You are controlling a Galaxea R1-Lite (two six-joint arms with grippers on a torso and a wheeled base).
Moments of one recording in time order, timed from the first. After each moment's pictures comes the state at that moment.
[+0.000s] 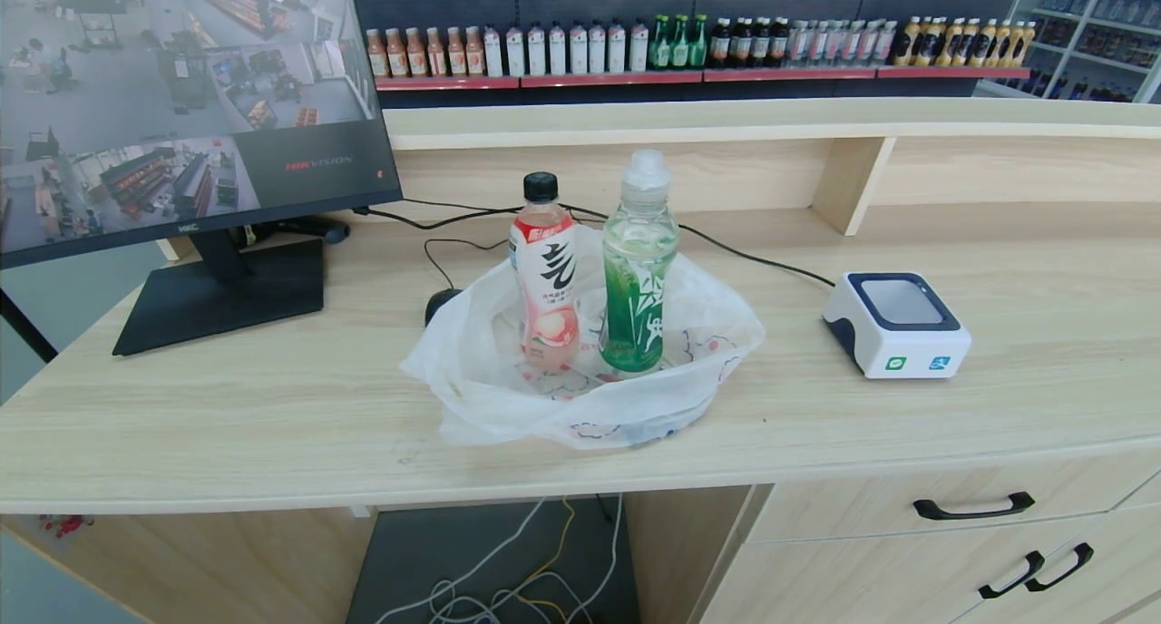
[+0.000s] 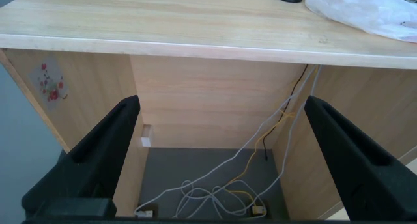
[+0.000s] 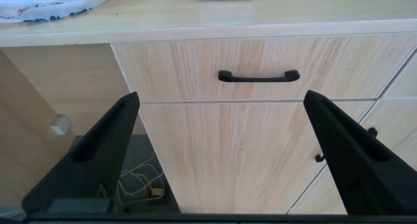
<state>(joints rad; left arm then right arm) 0.00 0.00 0.00 0.00 0.00 0.00 0.01 0.00 0.00 0.00 0.05 0.01</state>
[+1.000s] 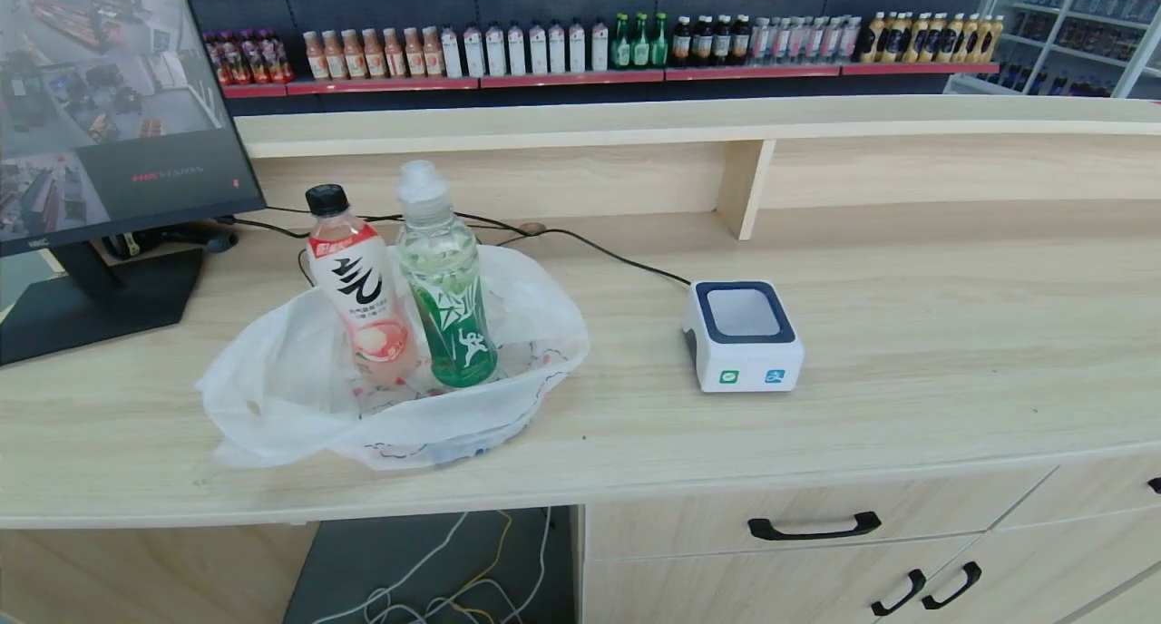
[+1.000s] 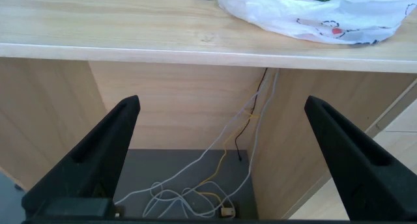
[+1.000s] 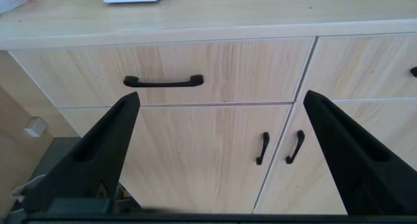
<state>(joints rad) 0.00 0.00 0.00 0.00 0.00 0.00 0.01 0.00 0.00 0.00 0.05 0.01</state>
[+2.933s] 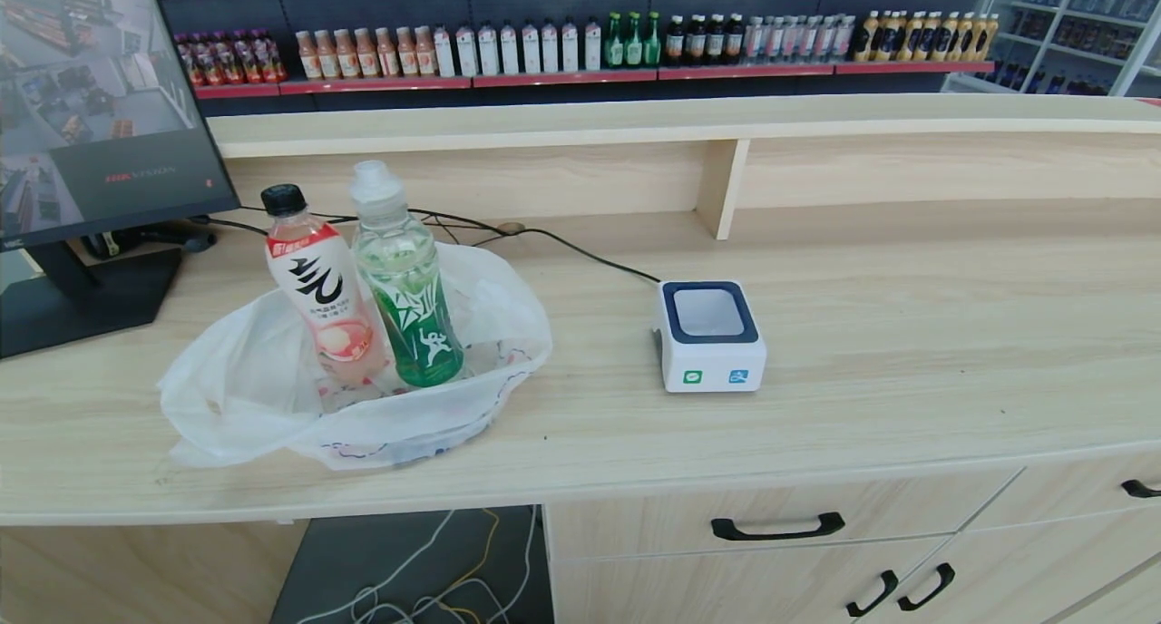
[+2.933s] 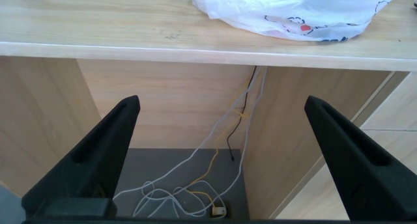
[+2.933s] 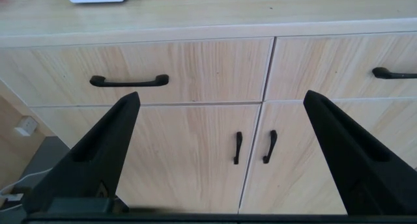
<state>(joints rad) 0.00 0.00 0.00 0.00 0.00 0.00 0.01 0.00 0.00 0.00 0.05 0.00</state>
